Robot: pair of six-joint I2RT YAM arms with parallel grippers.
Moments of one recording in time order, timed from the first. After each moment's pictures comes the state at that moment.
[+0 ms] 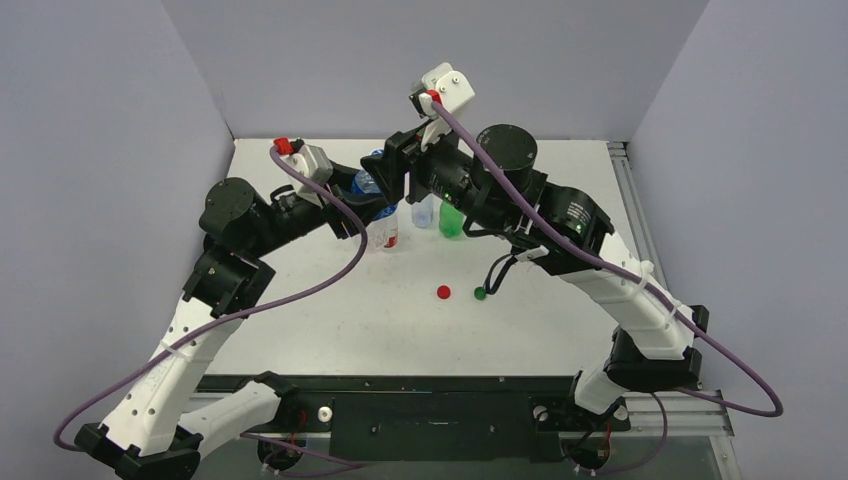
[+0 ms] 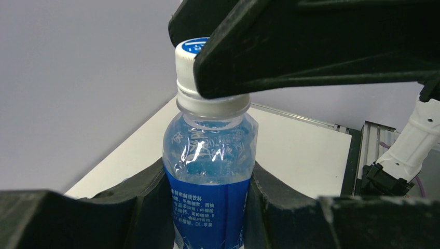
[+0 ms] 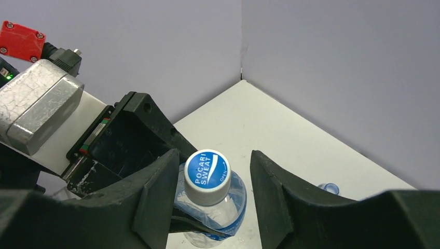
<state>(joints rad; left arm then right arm) -0.51 0.98 1.26 -0.09 0.56 -0.07 1.13 1.59 2.24 -0.63 0.27 0.05</state>
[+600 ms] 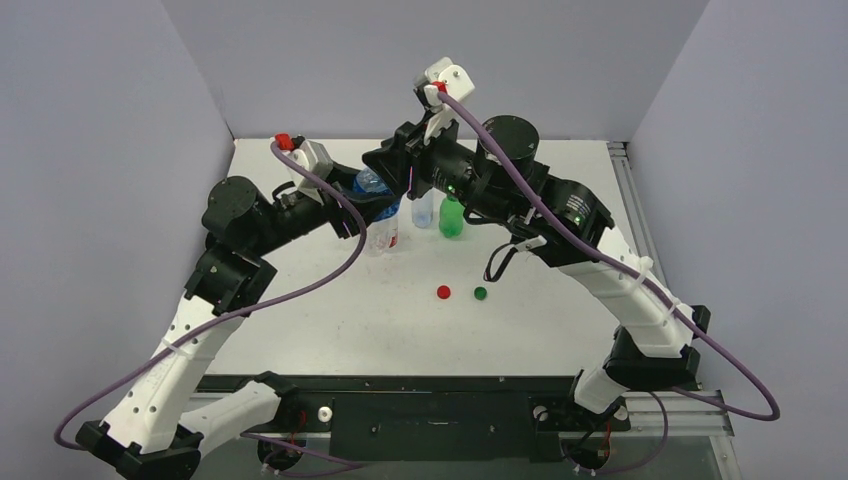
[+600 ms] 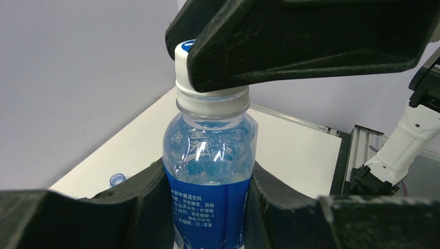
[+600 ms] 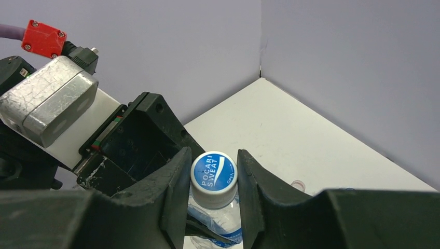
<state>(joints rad) -0.51 0.98 1.26 -0.10 0.55 -0.11 1.07 1.59 2.23 -0.62 0.14 0.11</state>
